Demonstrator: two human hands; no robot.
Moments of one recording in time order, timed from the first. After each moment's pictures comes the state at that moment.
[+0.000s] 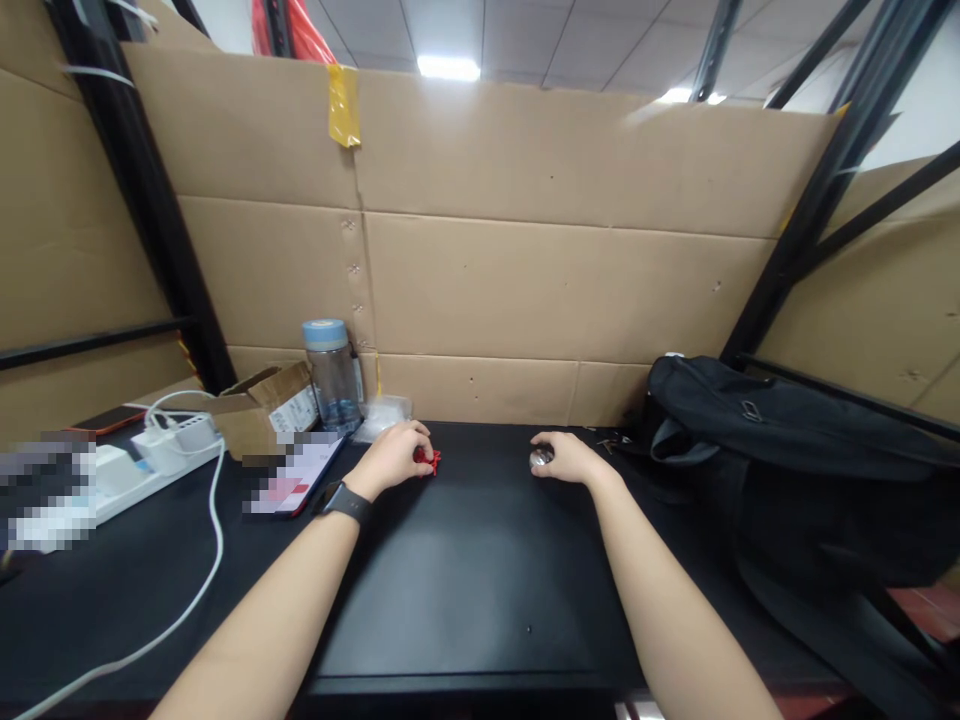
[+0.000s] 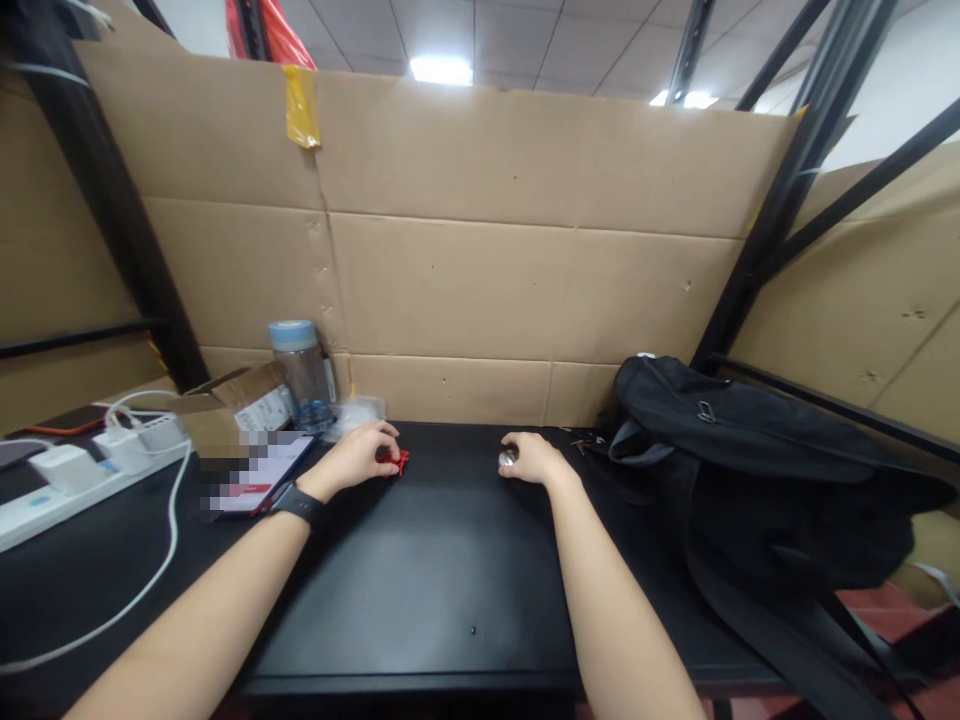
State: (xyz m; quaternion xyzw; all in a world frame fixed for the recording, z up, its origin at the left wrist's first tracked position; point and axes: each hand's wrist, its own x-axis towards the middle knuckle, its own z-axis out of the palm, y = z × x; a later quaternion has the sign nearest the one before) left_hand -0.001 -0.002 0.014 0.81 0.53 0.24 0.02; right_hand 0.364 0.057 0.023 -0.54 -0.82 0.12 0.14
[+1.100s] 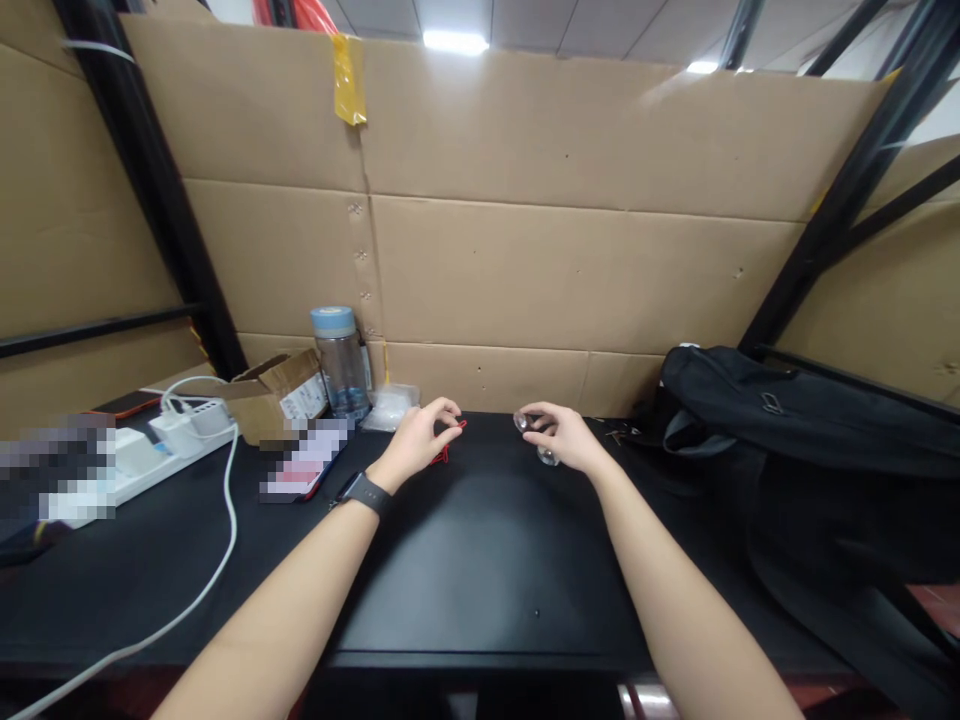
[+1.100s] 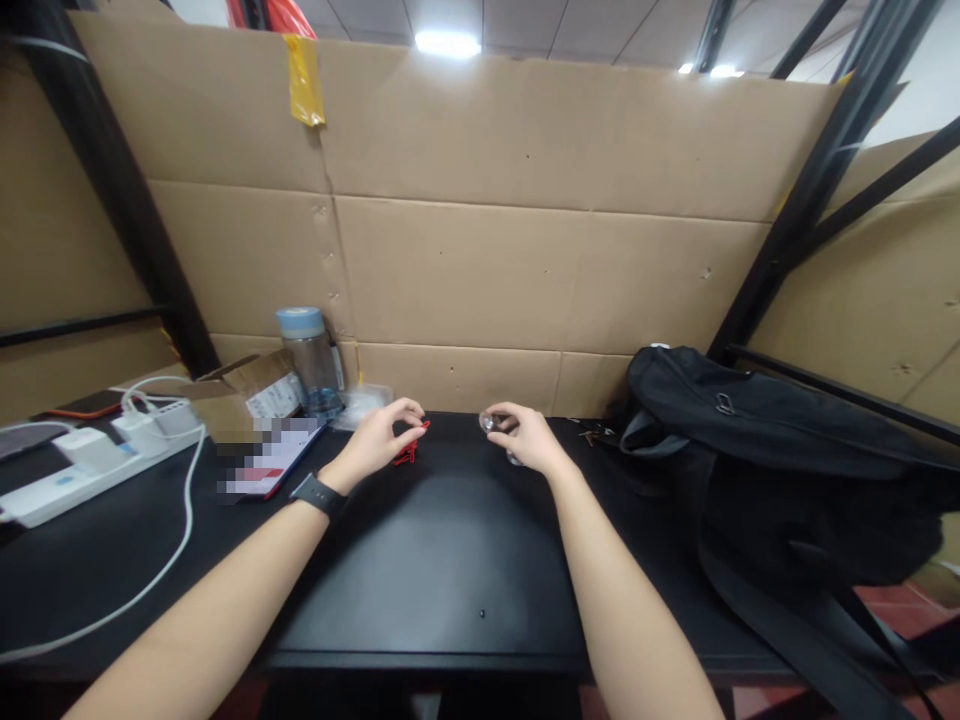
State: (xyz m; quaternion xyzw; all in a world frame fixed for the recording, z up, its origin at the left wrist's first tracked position) left_hand 0.038 -0.024 0.039 0.76 0.49 0.41 0.08; right_hand 0.333 0.041 0.039 -0.41 -0.80 0.24 0.36
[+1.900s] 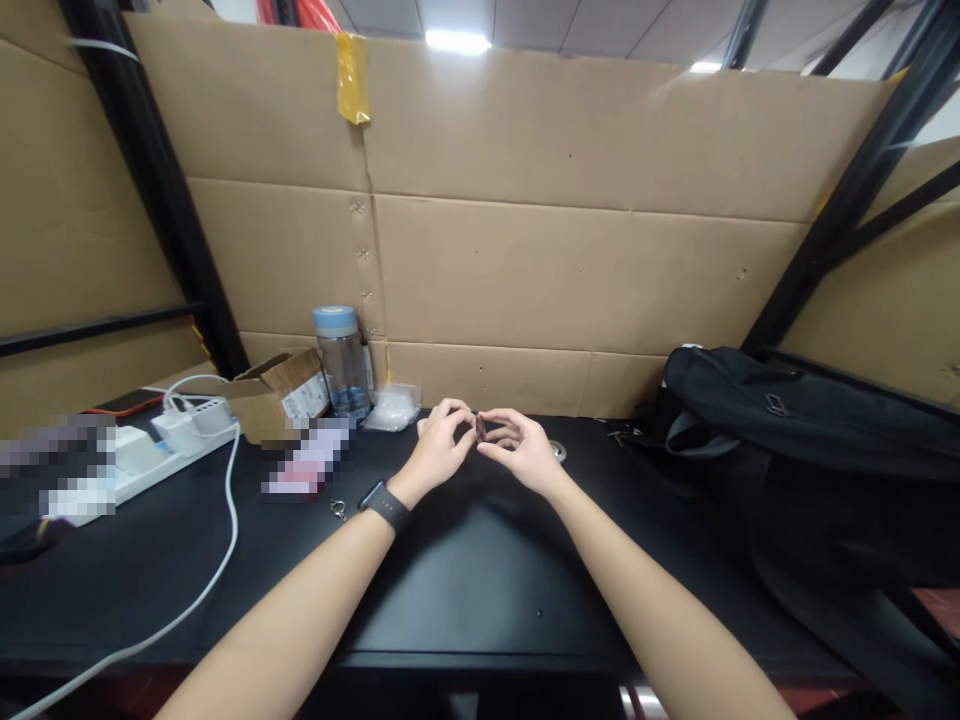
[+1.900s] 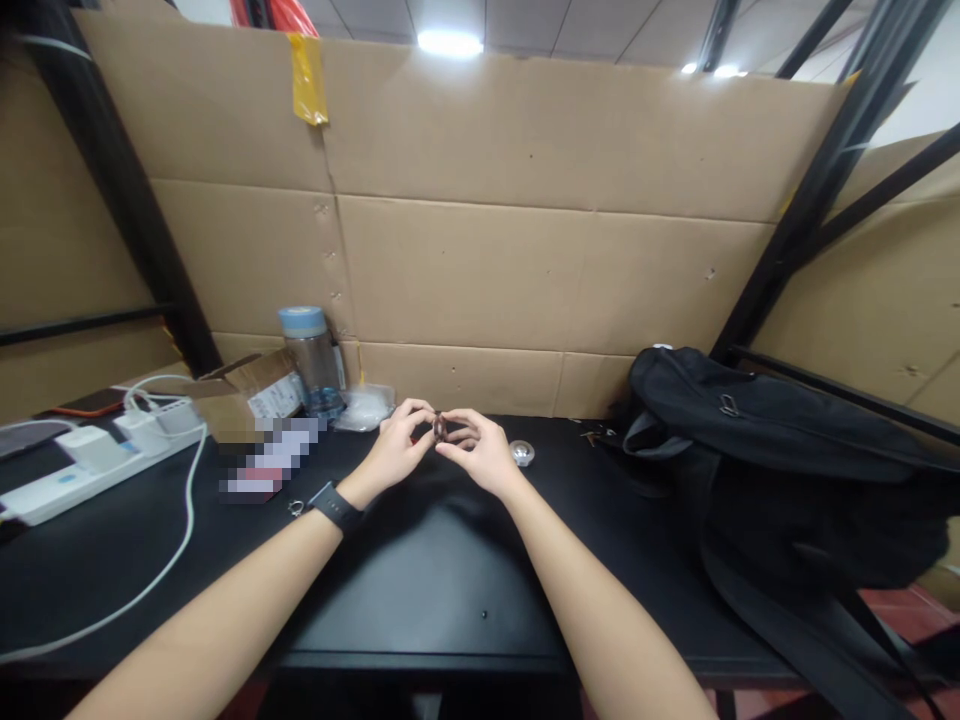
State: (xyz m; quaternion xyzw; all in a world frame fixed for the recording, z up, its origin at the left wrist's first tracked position) left_hand 0.072 -0.033 0.031 0.74 0.52 0.42 0.04; right_hand 0.259 0.000 0.023 -0.26 -0.73 0.42 0.47
